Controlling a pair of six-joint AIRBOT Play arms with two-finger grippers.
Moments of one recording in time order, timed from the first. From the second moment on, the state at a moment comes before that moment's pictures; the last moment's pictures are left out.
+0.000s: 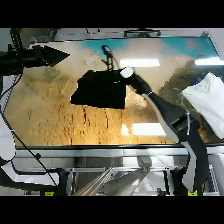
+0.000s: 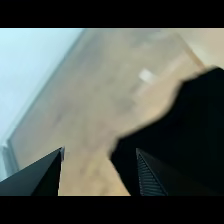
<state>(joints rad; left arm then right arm) 0.19 -1.56 1.74 0.21 -1.53 -1.03 0.48 -2.03 1.98 -0.50 0.80 1.18</state>
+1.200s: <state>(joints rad) 0.19 -1.56 1.73 0.21 -1.57 -0.99 0.31 -2.16 1.89 -0.52 1.09 1.47</state>
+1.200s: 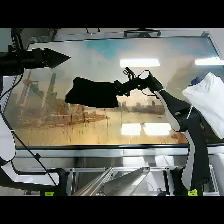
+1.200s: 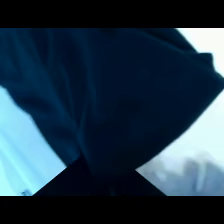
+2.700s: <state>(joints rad) 0.13 -1.56 1.73 0.22 -1.63 -0.99 -0.88 -1.27 1.40 -1.34 1.40 1.84</state>
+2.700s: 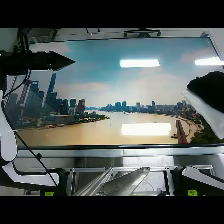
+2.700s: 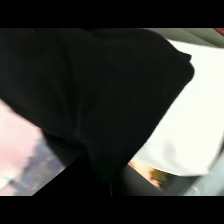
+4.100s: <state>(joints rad) 0.16 -1.43 1.61 0.22 -1.69 -1.07 -0.47 -1.01 1.41 -1.01 1.53 1.71</state>
